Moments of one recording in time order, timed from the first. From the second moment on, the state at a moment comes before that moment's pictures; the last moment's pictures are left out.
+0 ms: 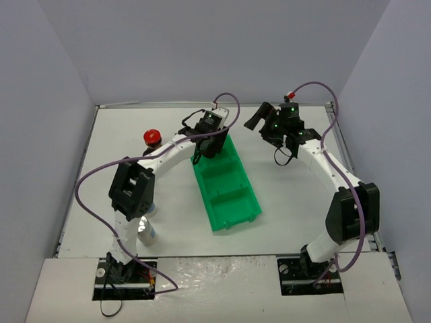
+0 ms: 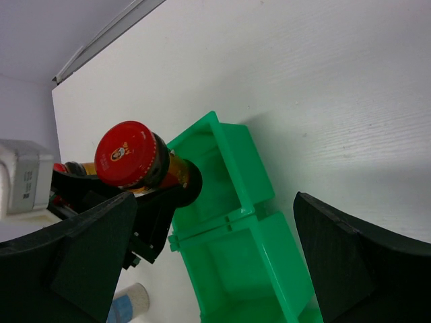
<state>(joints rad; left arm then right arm) -0.62 2.03 1.72 -0.46 -0.19 -0.12 0.25 1.58 1.26 -0.27 -0.12 0.77</state>
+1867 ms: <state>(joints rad) -0.59 2.23 1.69 0.00 0.13 -0.19 0.22 1.63 1.29 -0.25 -0.26 0.74</state>
